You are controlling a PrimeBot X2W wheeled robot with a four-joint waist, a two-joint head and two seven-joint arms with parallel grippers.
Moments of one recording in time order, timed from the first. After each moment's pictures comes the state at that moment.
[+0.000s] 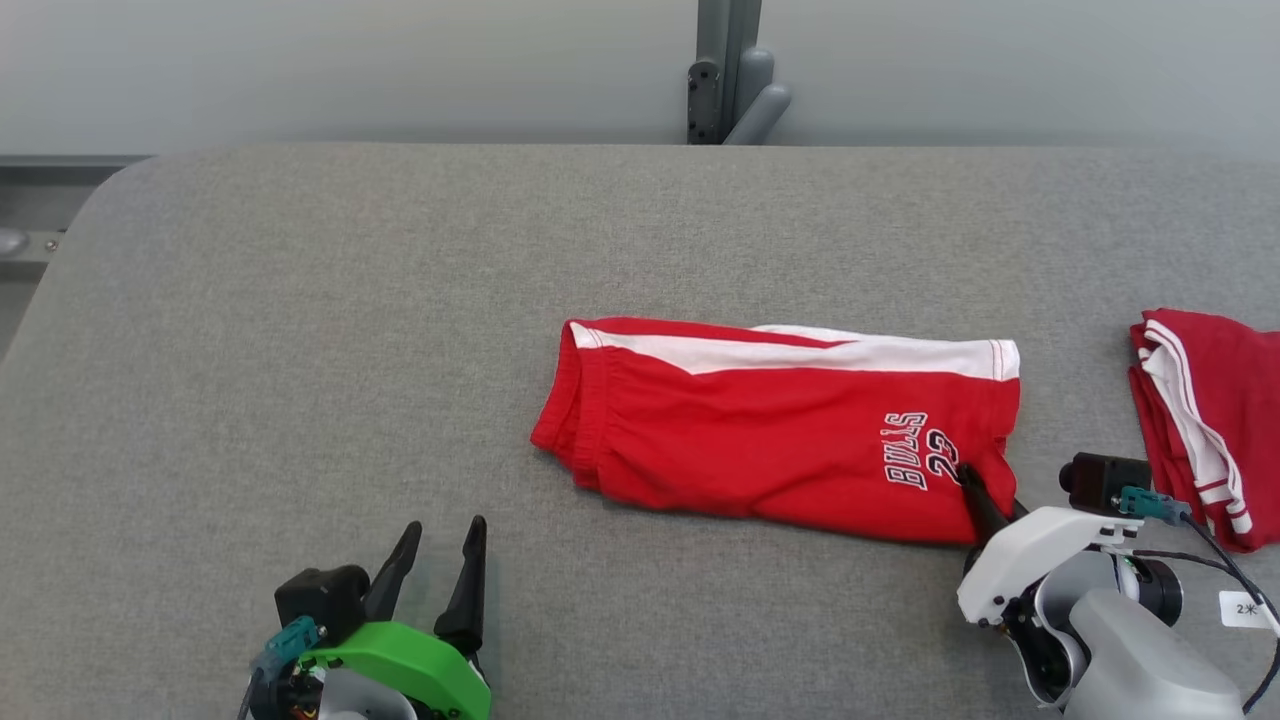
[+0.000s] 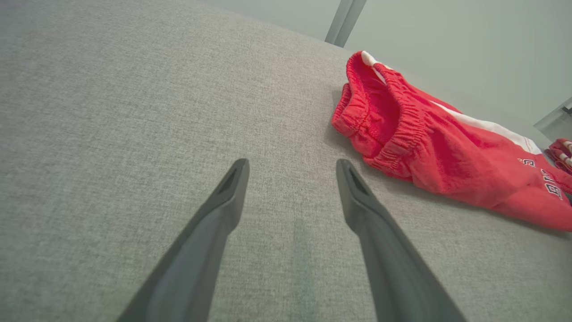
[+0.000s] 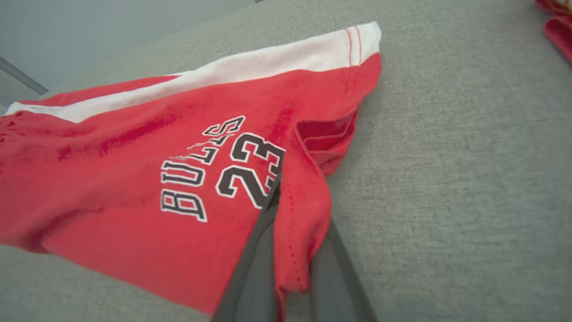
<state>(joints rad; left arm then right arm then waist) -0.18 0.09 -0.29 0.58 -0.52 -0.13 -0.26 -0.44 -0.24 0.44 0.92 0.77 0.13 -0.26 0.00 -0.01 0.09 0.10</state>
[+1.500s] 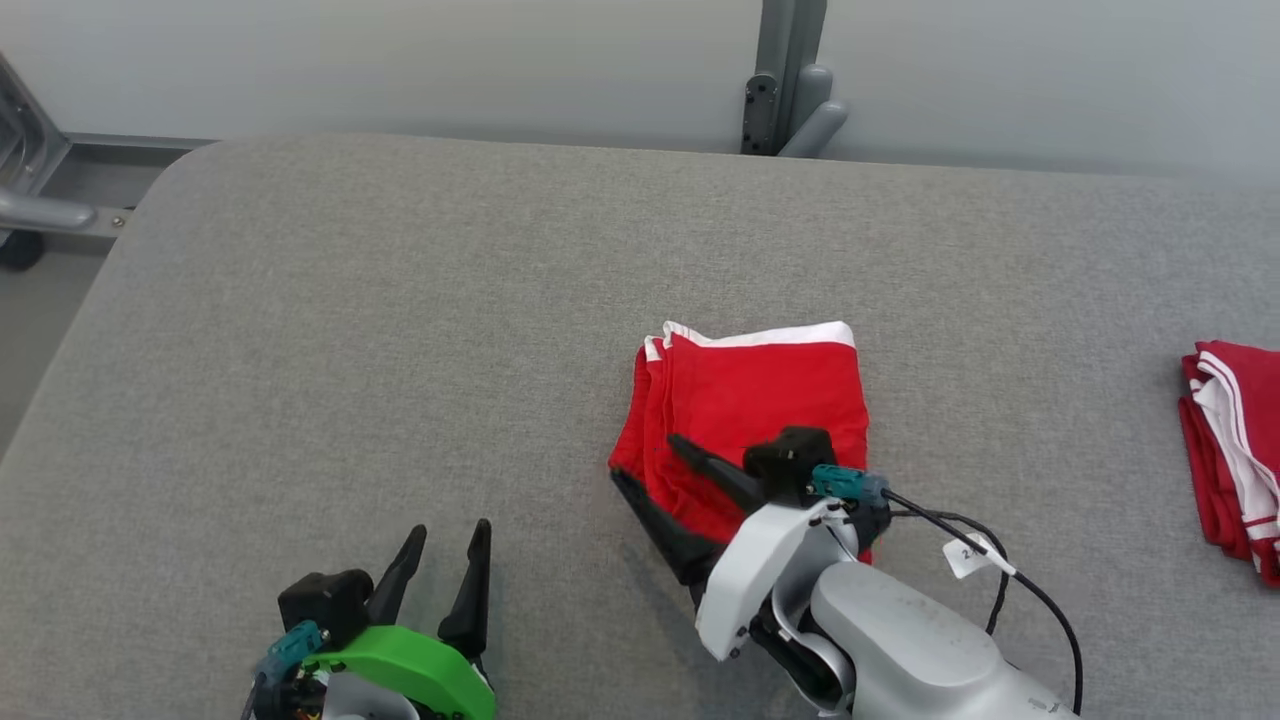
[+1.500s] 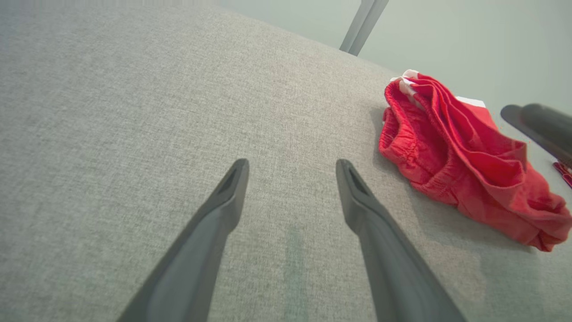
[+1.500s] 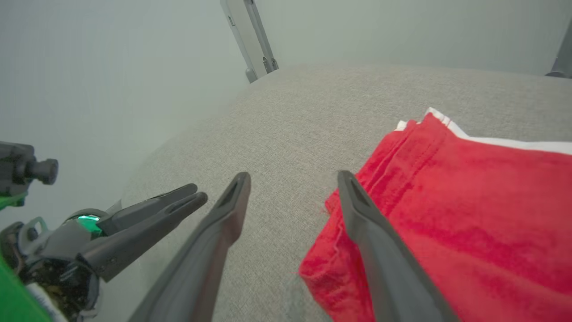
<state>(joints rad) -0.17 0.09 -0.31 0.58 -0.53 -0.13 -0.26 -0.55 -0.05 0.86 0.67 0.69 0.13 -0.25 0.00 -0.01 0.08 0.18</state>
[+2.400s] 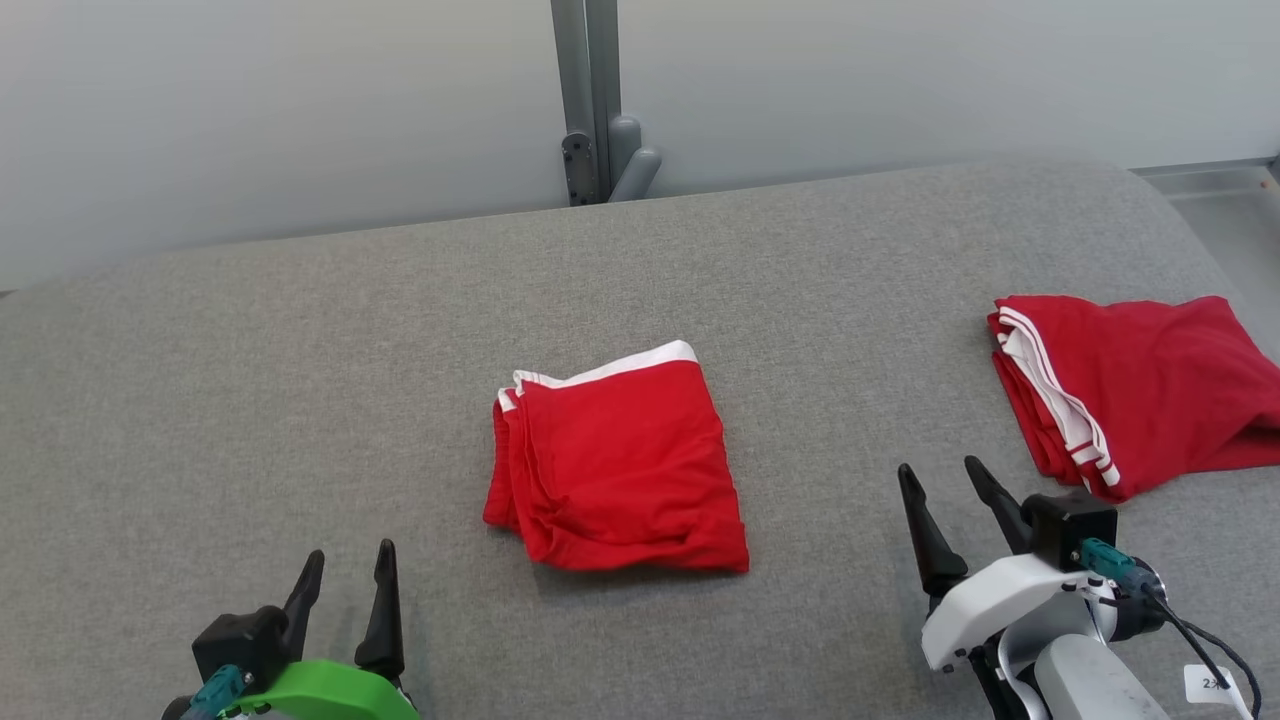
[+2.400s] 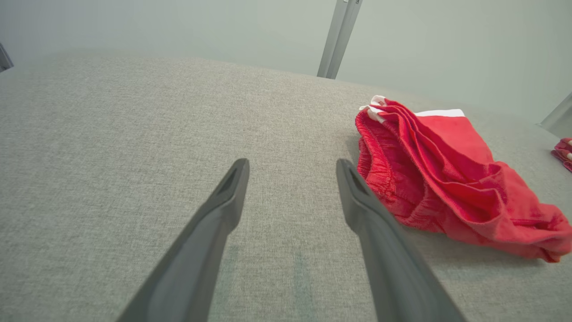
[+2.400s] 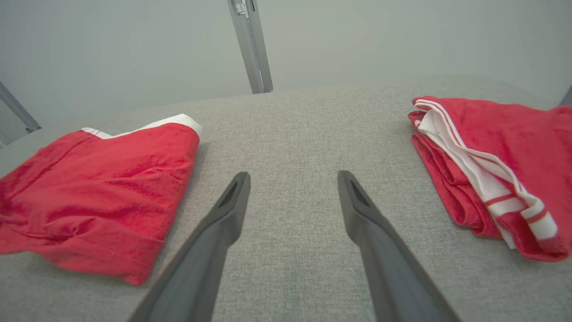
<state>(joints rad) -0.07 0.07 -0.05 0.49 -0.32 -0.13 -0.26 -0.21 -0.10 0.15 0.54 0.27 0.13 -0.26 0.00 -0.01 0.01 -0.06</state>
